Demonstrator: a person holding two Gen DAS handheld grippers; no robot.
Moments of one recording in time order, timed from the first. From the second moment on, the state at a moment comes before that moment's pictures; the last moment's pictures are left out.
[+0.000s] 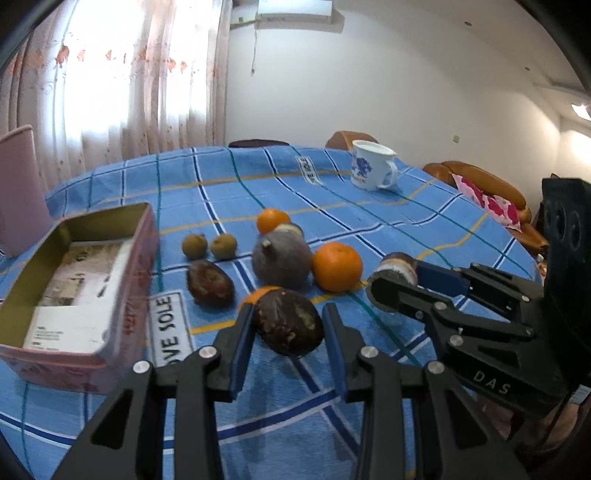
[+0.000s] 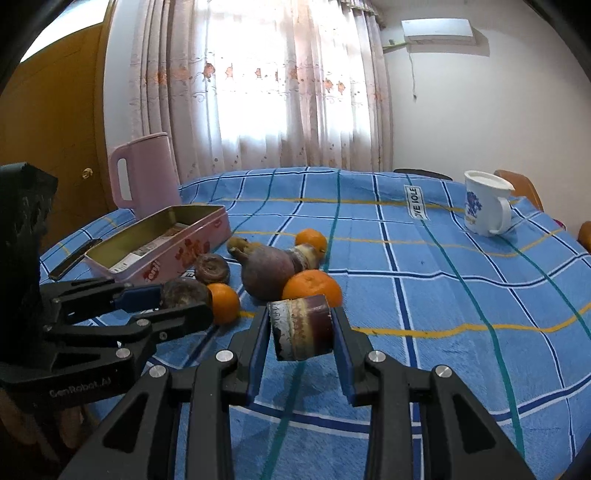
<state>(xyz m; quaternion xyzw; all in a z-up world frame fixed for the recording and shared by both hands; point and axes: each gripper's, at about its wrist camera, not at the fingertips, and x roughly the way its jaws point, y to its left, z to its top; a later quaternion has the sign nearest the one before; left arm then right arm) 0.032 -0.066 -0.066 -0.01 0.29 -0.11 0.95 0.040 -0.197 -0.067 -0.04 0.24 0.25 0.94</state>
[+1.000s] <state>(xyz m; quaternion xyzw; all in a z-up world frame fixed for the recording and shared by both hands) 0.040 0.047 -0.034 -0.03 0.25 0.01 0.97 0.076 -0.081 0.006 -0.09 0.20 0.35 0.91</state>
